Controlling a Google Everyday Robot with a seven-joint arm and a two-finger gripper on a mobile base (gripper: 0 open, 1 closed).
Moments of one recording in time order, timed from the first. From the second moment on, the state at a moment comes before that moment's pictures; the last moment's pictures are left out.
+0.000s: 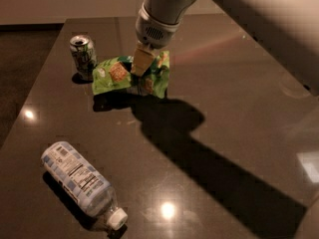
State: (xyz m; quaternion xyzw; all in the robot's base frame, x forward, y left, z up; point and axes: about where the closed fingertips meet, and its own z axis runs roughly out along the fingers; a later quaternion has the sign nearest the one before) arm 0.591 0.036 0.921 -0.63 0.74 0.08 0.20
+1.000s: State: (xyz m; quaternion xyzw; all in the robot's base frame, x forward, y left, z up) arm 0.595 0.047 0.920 -0.64 0.74 0.08 0.21
